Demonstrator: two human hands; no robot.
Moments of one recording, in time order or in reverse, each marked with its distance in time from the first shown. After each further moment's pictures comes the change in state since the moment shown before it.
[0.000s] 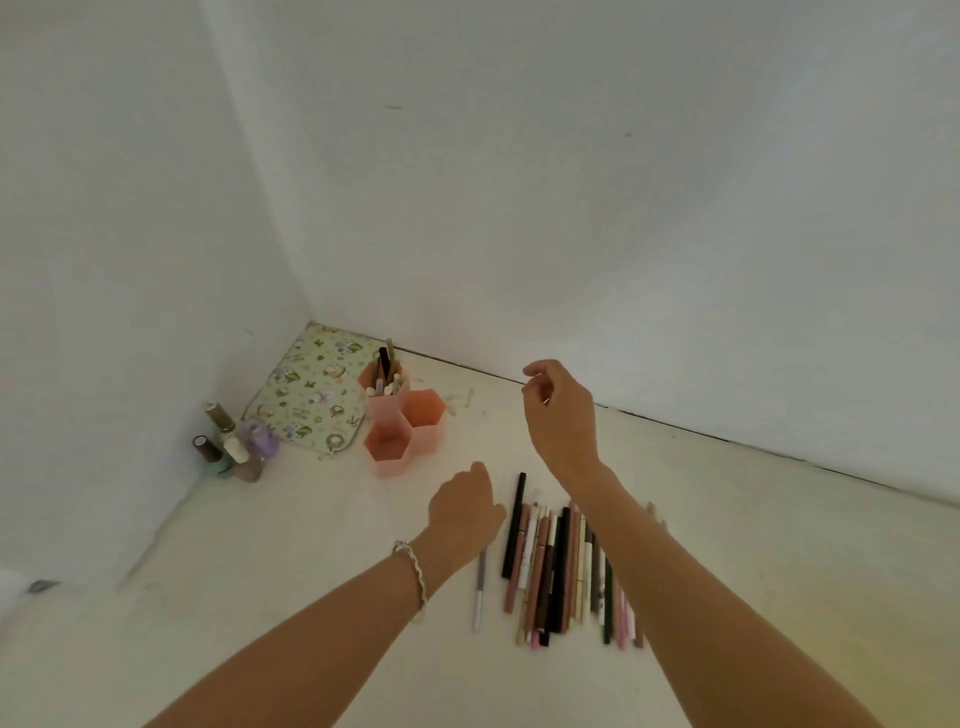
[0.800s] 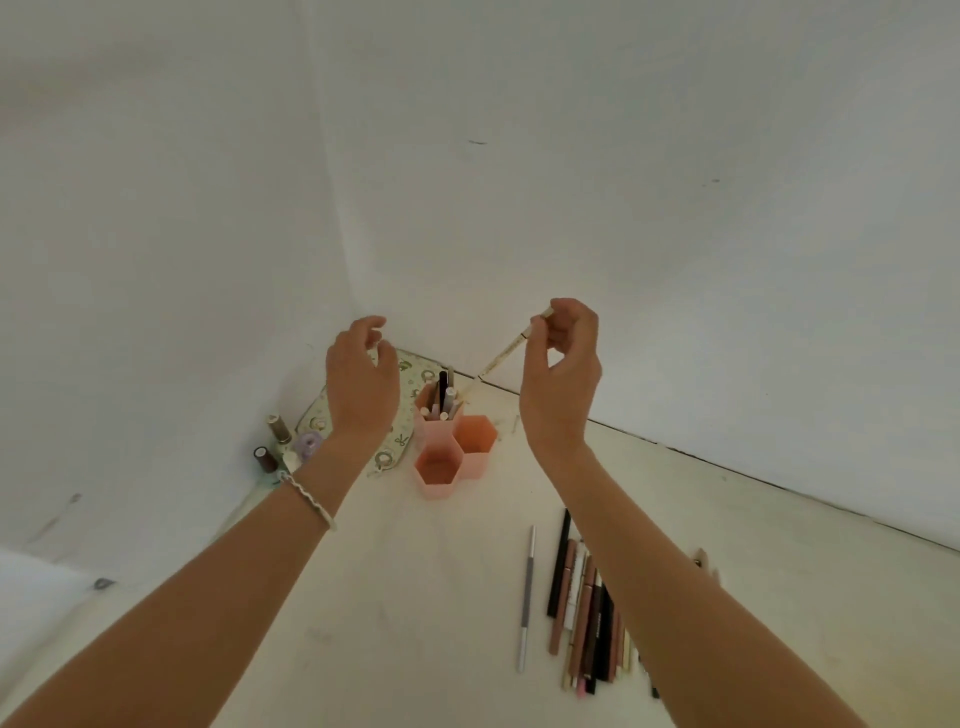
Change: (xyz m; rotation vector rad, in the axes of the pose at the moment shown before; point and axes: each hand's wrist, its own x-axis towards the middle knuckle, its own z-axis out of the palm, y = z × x) left_hand 0.035 -0.106 -0.163 -0.638 0.917 -0.019; right_hand 0.024 -0.105 0.047 0.438 0.316 -0.219
